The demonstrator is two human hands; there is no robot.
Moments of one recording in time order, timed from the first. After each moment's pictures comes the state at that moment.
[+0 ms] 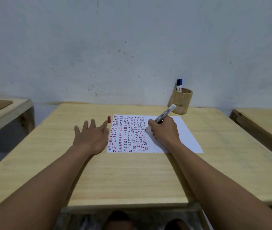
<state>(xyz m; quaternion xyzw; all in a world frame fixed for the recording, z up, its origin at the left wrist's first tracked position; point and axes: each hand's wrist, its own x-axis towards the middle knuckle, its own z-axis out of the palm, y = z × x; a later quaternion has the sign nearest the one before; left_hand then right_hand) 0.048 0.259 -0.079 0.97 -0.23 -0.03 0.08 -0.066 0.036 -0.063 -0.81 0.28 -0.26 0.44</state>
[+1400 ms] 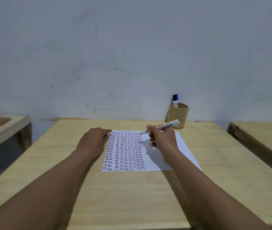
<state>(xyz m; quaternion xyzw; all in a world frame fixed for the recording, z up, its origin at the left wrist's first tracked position) 0.079 0.235 -0.064 0.92 -0.31 0.11 0.22 -0.069 0.038 -0.036 -0.64 0.25 -0.27 0.68</state>
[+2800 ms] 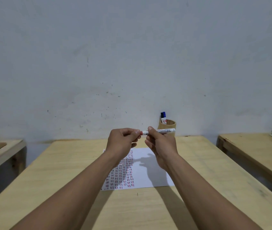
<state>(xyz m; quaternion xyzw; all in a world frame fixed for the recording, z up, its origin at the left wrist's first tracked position) -0.024 0.149 0.026 0.68 -0.24 -0.09 0.68 -0.099 0.034 0.023 -0.47 0.20 -0.31 0.80</state>
